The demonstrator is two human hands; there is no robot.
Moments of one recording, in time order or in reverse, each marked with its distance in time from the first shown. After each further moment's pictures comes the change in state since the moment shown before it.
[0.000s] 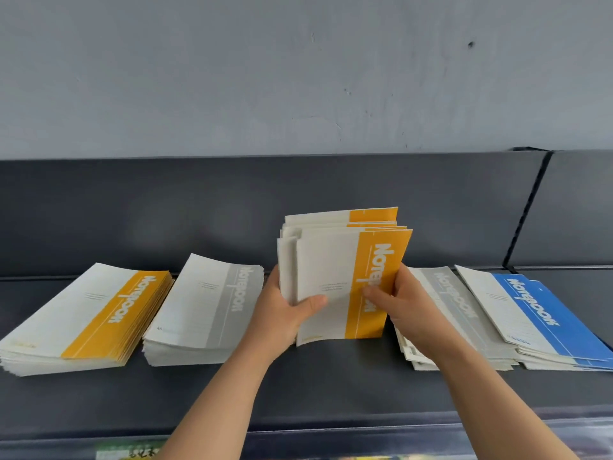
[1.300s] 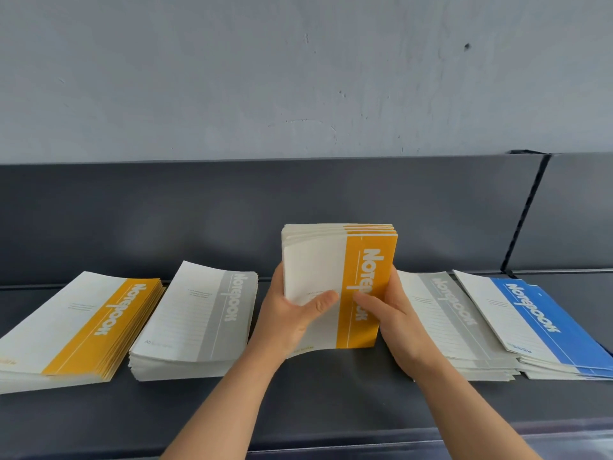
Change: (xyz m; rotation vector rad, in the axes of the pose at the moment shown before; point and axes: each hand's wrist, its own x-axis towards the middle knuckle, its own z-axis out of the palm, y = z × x) left_hand 0.016 -0.001 0.013 -0.077 -0.018 0.066; right_hand -0.006 -0.006 0.015 0.203 0.000 -0.124
